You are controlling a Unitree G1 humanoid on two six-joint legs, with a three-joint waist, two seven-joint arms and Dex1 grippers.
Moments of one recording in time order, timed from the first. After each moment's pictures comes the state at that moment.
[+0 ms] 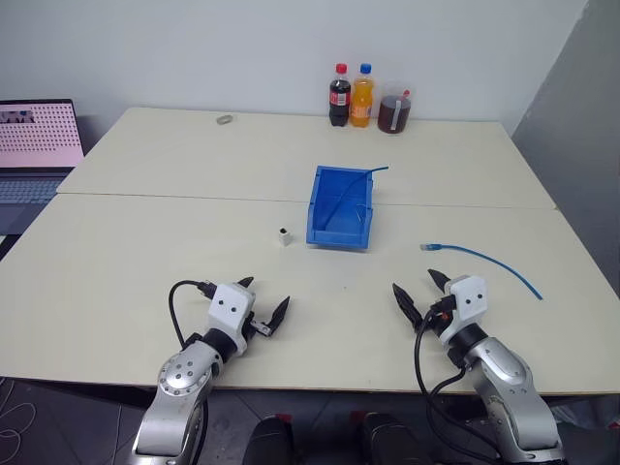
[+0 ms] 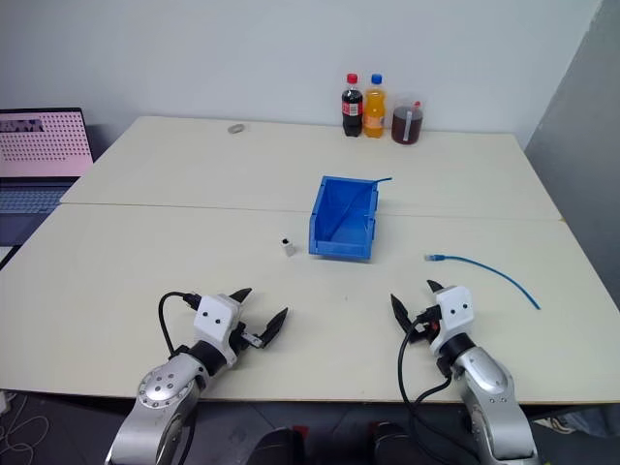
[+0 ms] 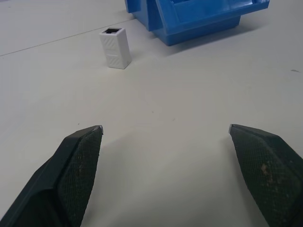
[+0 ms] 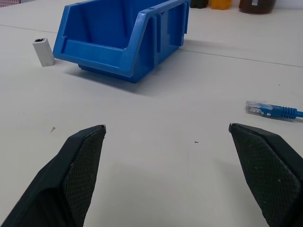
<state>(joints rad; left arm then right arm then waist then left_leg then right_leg) 0.12 0.33 0.01 -0.24 -0.10 0.16 -0.44 0.11 -0.23 0.00 -0.29 0.18 0.19 0.38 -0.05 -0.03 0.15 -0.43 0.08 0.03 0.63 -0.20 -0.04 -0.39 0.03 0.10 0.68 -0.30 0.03</state>
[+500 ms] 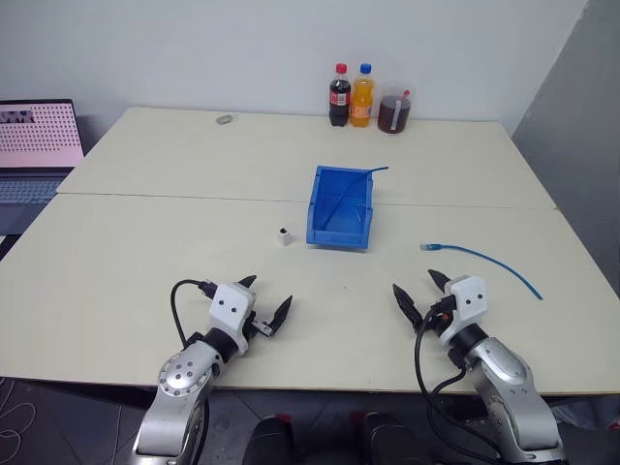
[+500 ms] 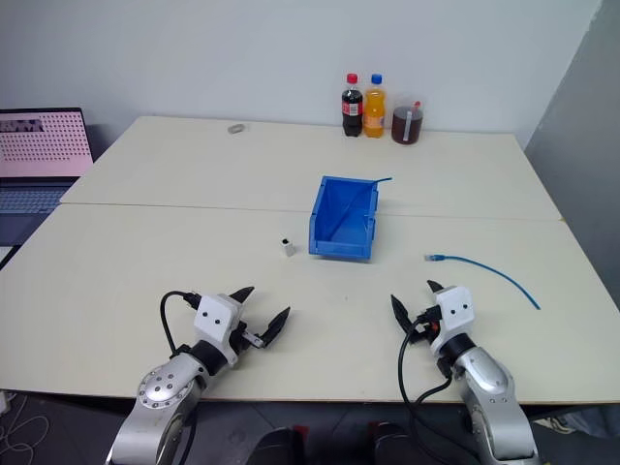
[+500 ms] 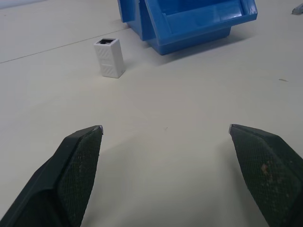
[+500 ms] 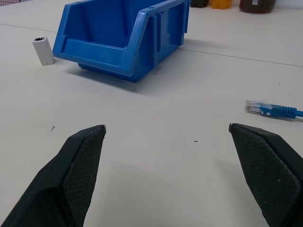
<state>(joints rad) 0.12 0.33 0.01 -0.24 -0.11 0.14 -0.45 0.11 -0.23 0.00 -0.29 0.18 0.19 0.39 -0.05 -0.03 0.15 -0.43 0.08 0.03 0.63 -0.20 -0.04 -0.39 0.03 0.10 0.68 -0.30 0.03</state>
